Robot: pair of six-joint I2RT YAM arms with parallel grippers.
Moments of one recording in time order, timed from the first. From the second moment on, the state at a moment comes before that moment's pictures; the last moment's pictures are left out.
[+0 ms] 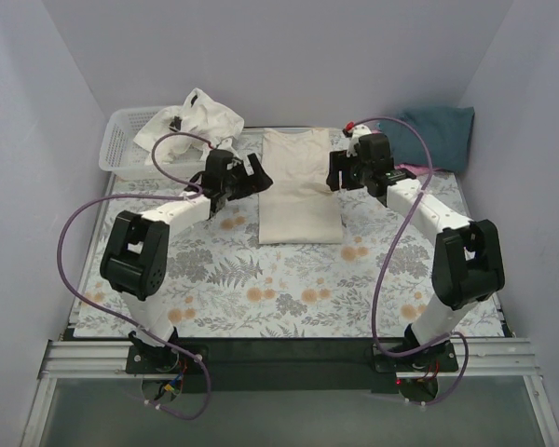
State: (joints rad) left arm -0.37 1.82 1.19 0.11 0.14 -0.61; right arm 0.35 1.67 1.27 -0.21 -0.10 0.12
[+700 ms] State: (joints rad) left arm -0.61 1.97 1.08 0.34 0.17 -0.68; right arm 0.35 2.02 1.38 -0.16 -0.26 0.15
